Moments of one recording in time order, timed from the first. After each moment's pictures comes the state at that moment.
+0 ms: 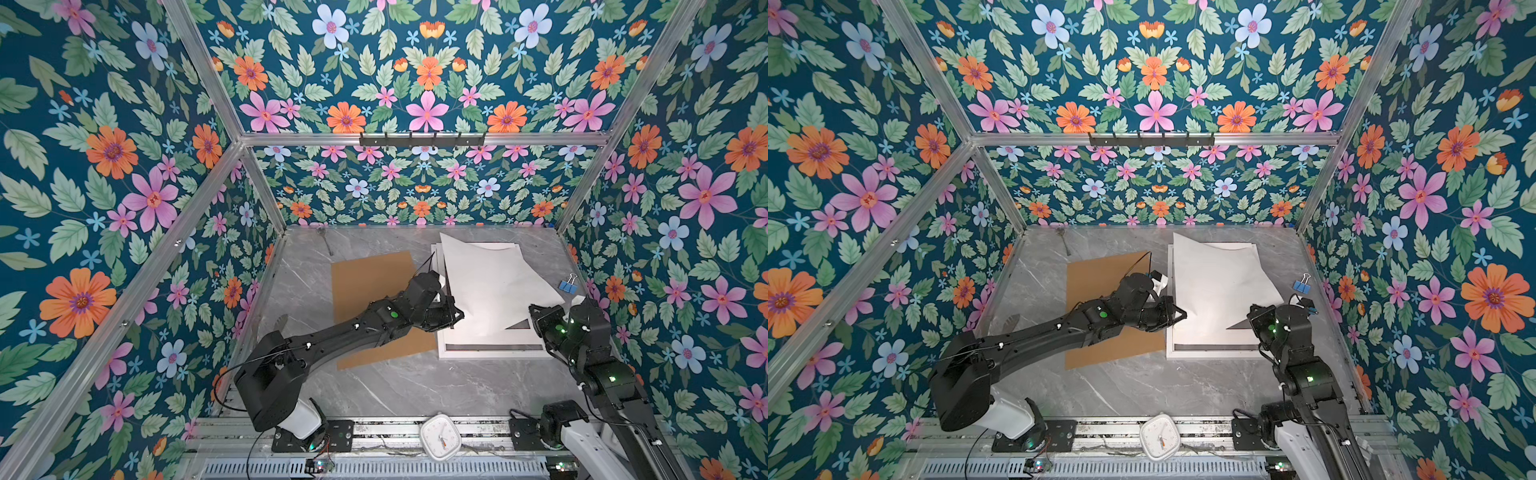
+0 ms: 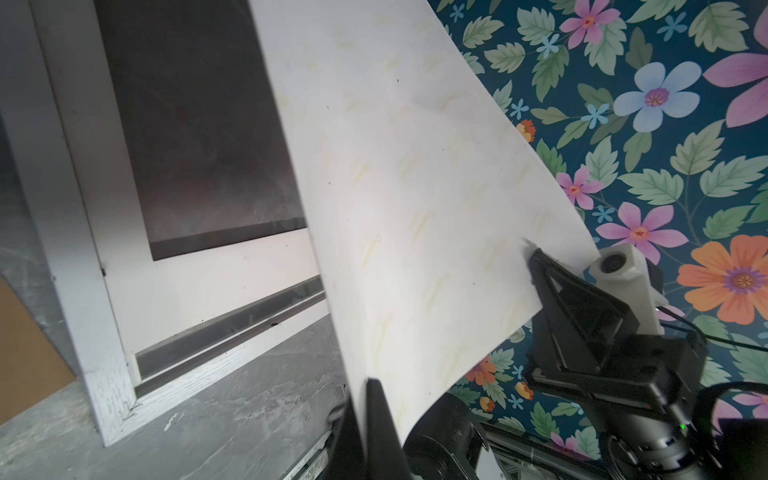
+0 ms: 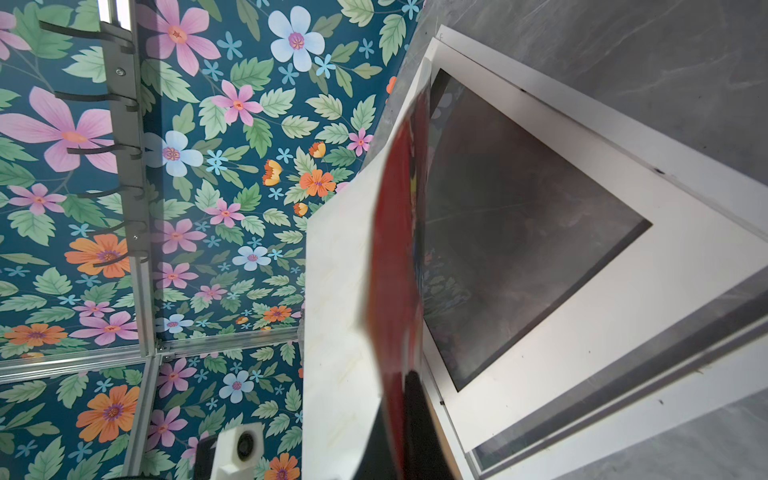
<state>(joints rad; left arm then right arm) -0.95 1.53 1.12 -0.14 0.29 -1.07 0.17 0.56 0.66 -0.56 -0.02 1.20</state>
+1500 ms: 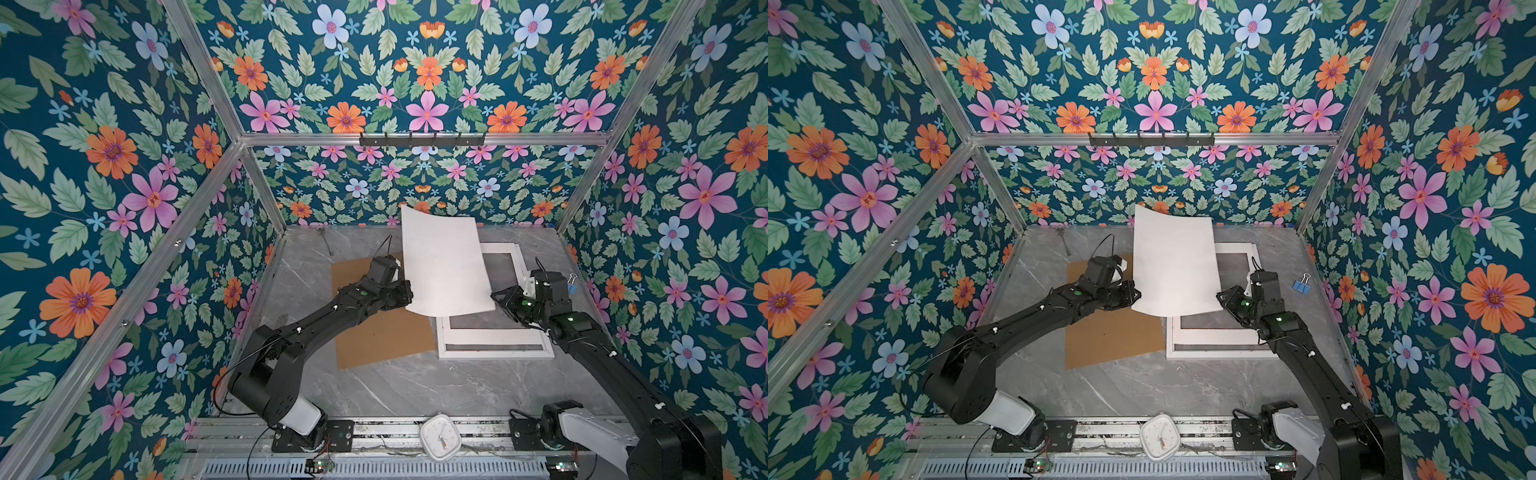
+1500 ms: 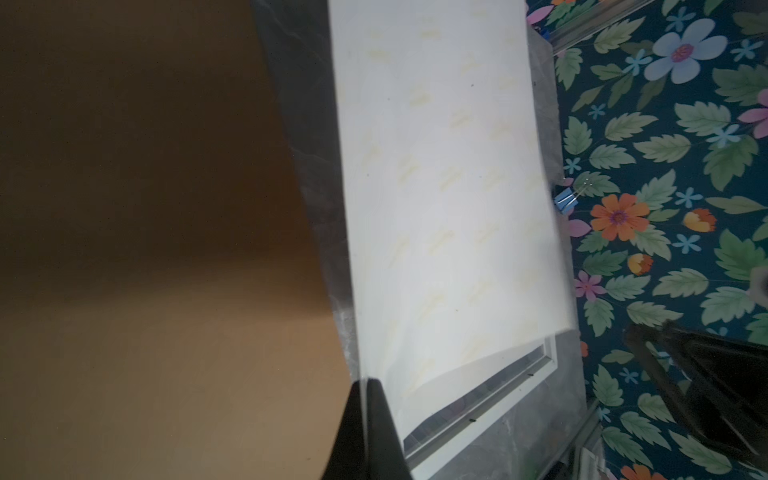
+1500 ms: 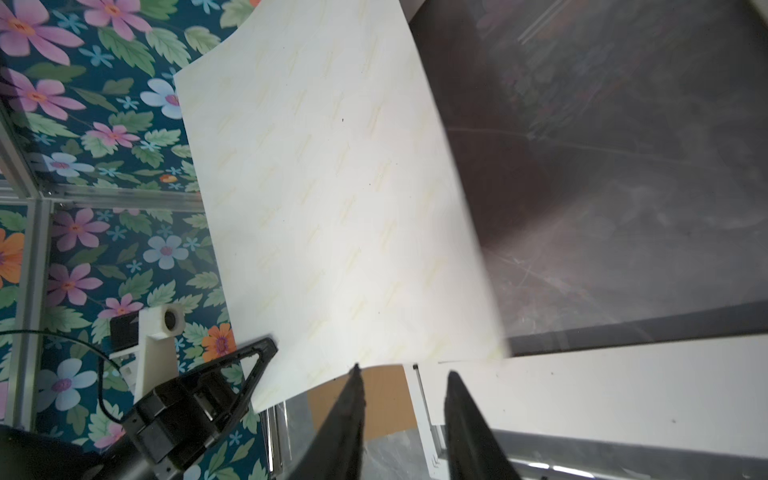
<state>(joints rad) -0.59 1.52 1.01 -0.26 0.23 -0.69 0.18 1.09 0.73 -0.35 -0.36 0.90</state>
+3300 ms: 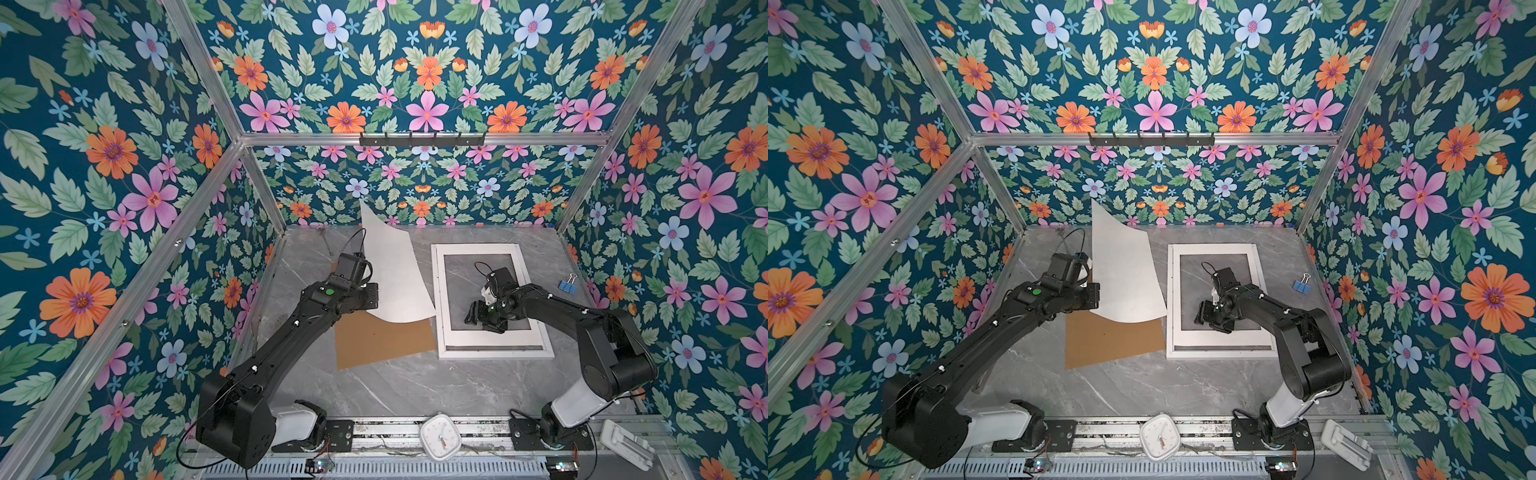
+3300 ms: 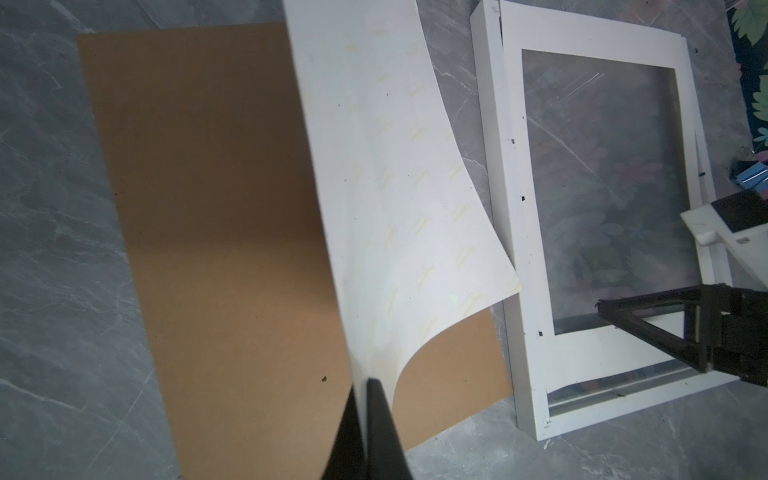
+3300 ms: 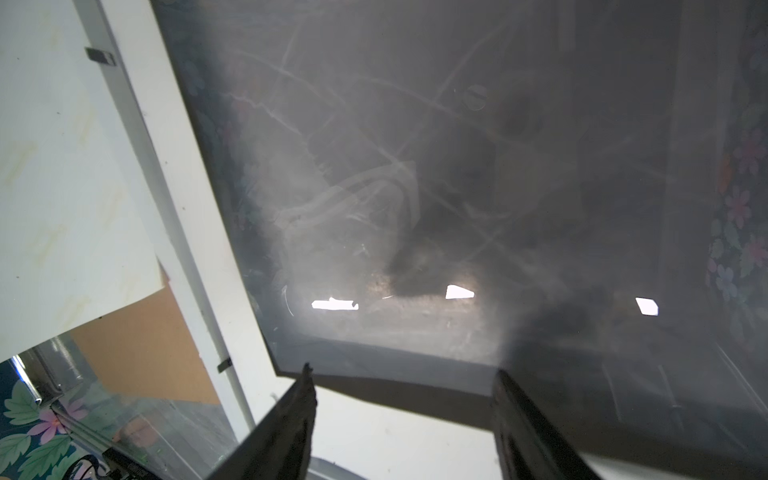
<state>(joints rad) -0.46 1.29 1.07 -0.68 0.03 -0.39 0.32 1.62 0.93 -0.56 -0.31 0.55</state>
